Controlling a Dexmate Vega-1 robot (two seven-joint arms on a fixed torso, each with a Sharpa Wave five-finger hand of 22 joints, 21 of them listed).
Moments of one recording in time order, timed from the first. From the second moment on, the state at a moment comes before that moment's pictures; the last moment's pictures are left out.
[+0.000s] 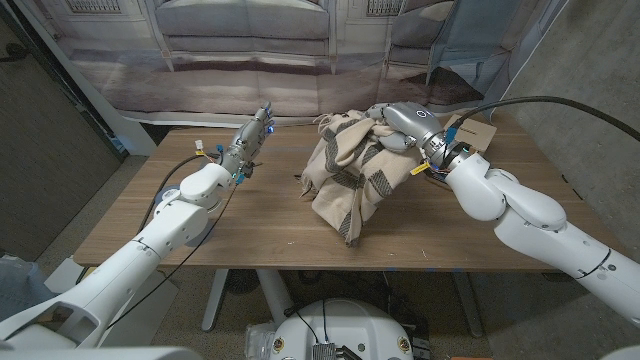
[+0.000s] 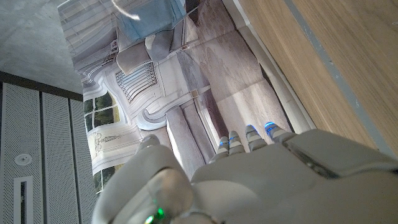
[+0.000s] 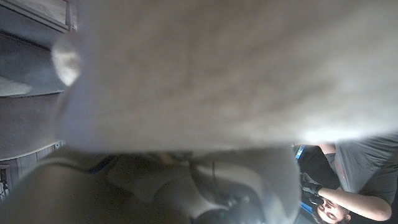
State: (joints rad) left arm 0.89 0.68 0.34 -1.61 -0.62 -0.12 0.02; left_hand 0.35 0.02 0.02 0.10 0.38 -0.12 0.05 0.20 0.19 -0.10 0.01 0.20 0.18 -0.10 0.05 0.19 0.18 -0.16 0.04 0.20 0.18; right arm -1.05 -0.90 -0.36 -2.20 -0.61 -0.05 -0.17; right_hand 1.15 0.13 0.24 -0.14 0.18 0.77 -0.15 0.57 0.35 0.60 -0.09 0.52 0.50 0.86 -0.11 0.41 0.55 0.84 -0.10 0.78 0.42
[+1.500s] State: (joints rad) left arm 0.92 0.70 0.32 -1.66 -0.62 -0.12 0.03; left_hand 0.35 0.02 0.02 0.10 0.38 -0.12 0.05 0.20 0.19 -0.10 0.01 0.20 0.18 -0.10 0.05 0.19 0.18 -0.16 0.04 0.20 0.18; right arm -0.89 -0.86 -0.38 -2.10 -0.54 -0.07 -0.15; right_hand 1.15 0.13 0.25 -0.14 0.18 0.78 -0.15 0.57 0.35 0.61 -0.10 0.50 0.53 0.87 -0.11 0.41 0.57 0.81 -0.09 0.82 0.42
